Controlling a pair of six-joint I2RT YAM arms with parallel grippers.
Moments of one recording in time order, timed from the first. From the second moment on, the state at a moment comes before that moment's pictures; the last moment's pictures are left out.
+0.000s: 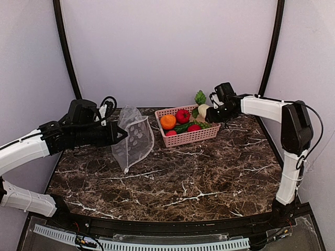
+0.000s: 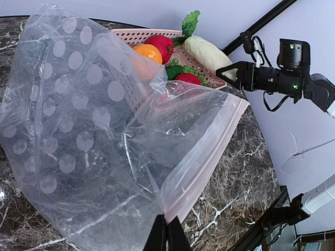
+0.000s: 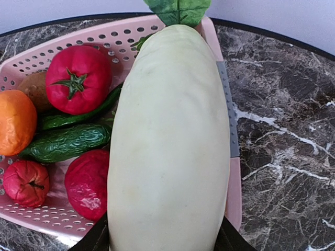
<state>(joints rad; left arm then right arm) -0.71 1.10 0.95 -0.41 0.03 -0.67 0.42 1.97 1.57 -0.47 0.04 0.22</state>
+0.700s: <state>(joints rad) -0.71 1.13 0.93 -0.31 0.17 -0.67 0.67 1.37 1.20 -0.51 -0.03 0.28</state>
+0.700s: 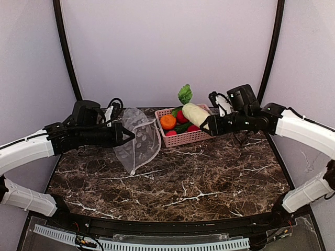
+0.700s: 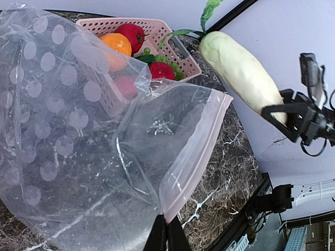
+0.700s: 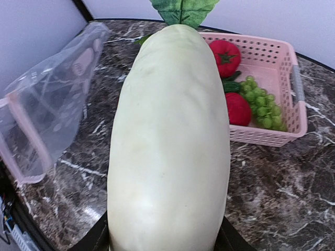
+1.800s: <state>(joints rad) -0.71 1.23 0.92 -0.18 0.19 -0.74 1.19 1.16 1.01 -0.49 0.00 0.49</state>
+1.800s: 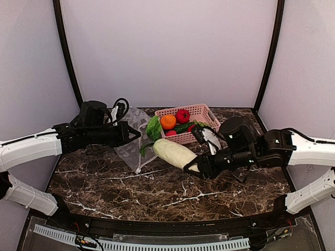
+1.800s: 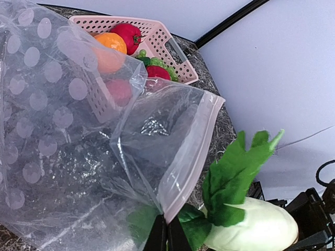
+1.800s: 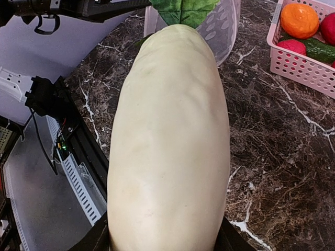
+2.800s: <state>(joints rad) -0.72 1.22 0.92 -0.18 0.28 -0.73 1.11 1.63 1.40 -0.51 0.06 0.52</state>
